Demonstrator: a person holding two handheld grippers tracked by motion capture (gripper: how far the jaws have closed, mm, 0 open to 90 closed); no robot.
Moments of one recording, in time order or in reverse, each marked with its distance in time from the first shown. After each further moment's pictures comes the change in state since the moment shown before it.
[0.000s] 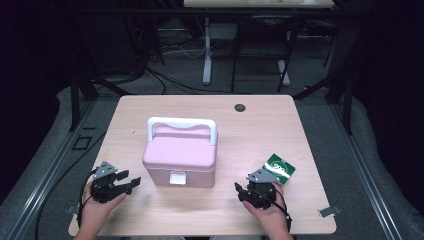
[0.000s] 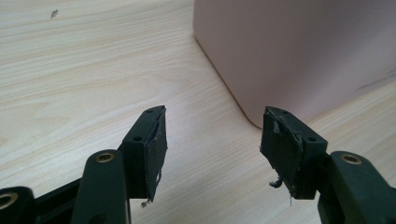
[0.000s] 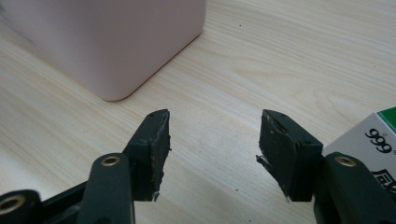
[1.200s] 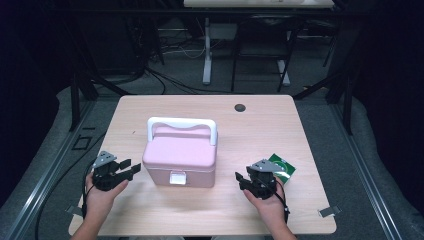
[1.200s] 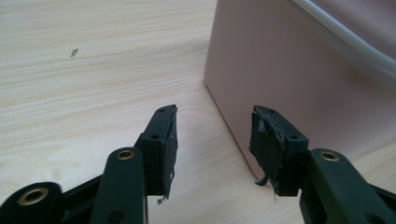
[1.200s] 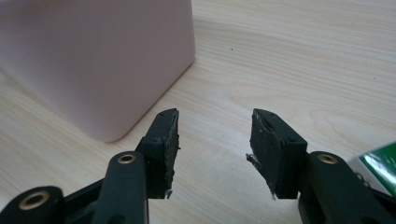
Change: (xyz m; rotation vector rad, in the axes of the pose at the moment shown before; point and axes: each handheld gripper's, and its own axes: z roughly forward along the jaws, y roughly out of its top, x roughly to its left) left arm 0.007 0.032 0.008 -0.079 0.031 -0.067; right arm -0.015 0.020 0.009 -0.052 0.034 0.108
